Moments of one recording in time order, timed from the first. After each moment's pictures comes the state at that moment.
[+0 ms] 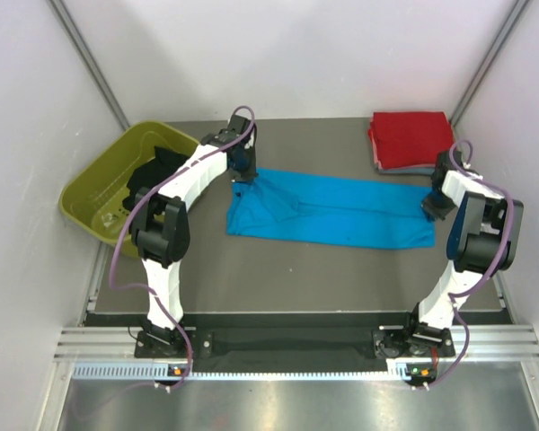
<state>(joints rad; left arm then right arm) -0.39 2.03 1.78 -0.76 -0.01 -0.40 -0.24 1.84 1.22 -0.62 0.30 0.64</state>
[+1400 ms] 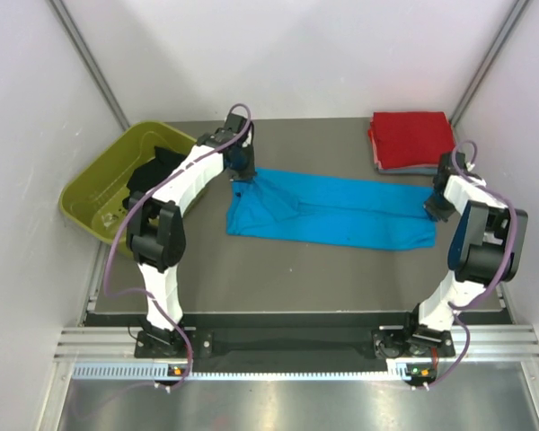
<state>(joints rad) -0.39 1.99 1.76 -0.76 -0.01 -0.41 -0.24 1.77 1.16 -0.58 0.32 0.63</state>
